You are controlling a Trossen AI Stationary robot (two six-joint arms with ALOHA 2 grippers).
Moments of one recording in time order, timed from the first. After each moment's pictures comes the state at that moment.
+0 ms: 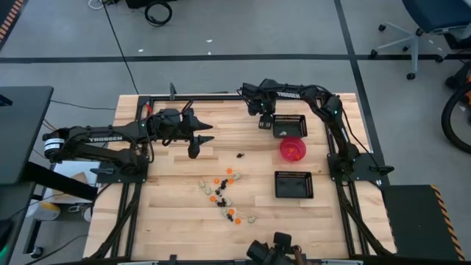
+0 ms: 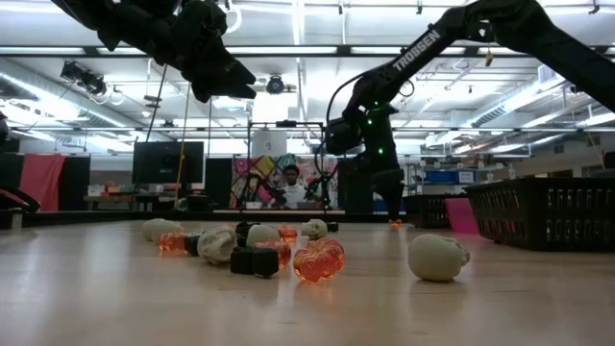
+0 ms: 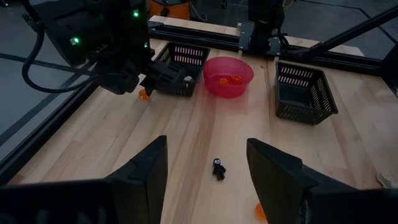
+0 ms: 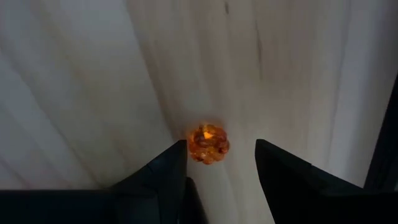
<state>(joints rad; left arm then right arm) 0.26 1.04 0.66 0.01 0.08 -0.04 -0.61 2.19 1.70 -1.14 0.17 -0.36</state>
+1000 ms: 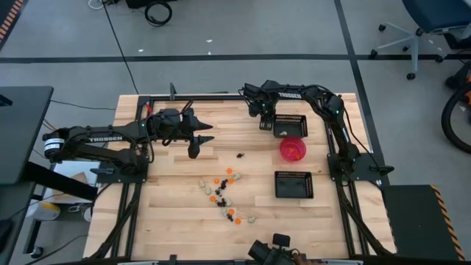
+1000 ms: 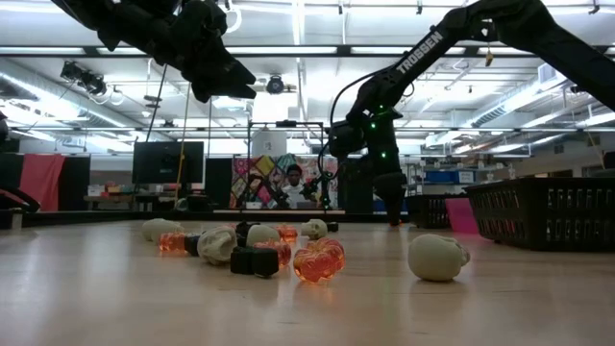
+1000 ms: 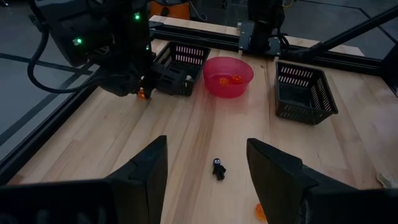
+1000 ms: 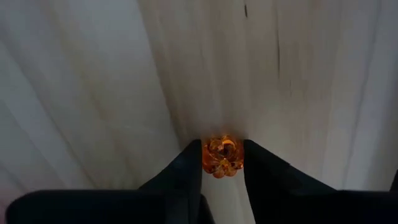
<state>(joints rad) 0.26 1.04 0.66 0.01 0.08 -0.04 -0.62 2.19 1.63 -1.05 0.12 -0.40</state>
